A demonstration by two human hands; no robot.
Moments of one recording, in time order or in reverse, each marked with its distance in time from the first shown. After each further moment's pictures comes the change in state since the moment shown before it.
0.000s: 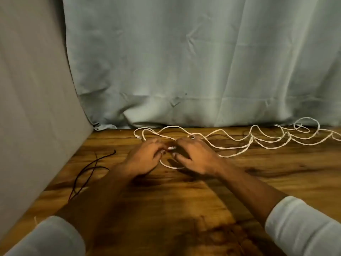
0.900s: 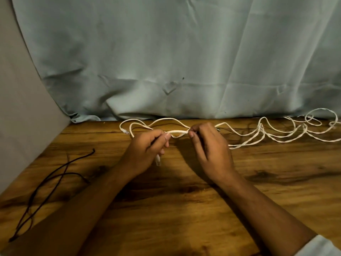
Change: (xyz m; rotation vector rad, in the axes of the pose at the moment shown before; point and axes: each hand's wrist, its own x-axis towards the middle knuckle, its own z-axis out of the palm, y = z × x) left_hand 0.031 0.010 0.020 -0.650 0.118 -0.071; right_hand -0.002 0.044 0.039 0.284 0.592 0.143
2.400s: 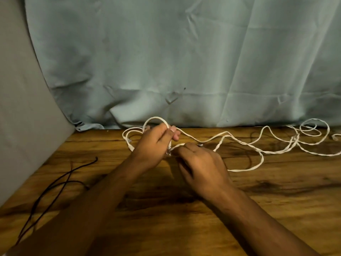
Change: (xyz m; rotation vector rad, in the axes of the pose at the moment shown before) left_hand 0.026 0.039 0.005 -0.062 0.111 -0.115; right_hand 0.000 -0.045 -0.015 -0.333 -0.324 -0.198
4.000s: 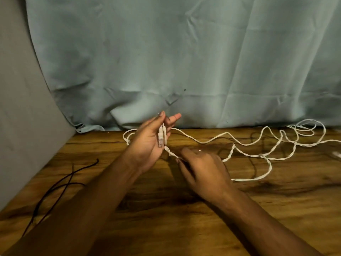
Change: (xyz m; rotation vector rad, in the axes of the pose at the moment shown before) left_hand 0.006 0.026 -0.006 -0.934 -0.082 -0.218; right_hand -0.003 0.000 0.002 0.105 -0.013 0.054
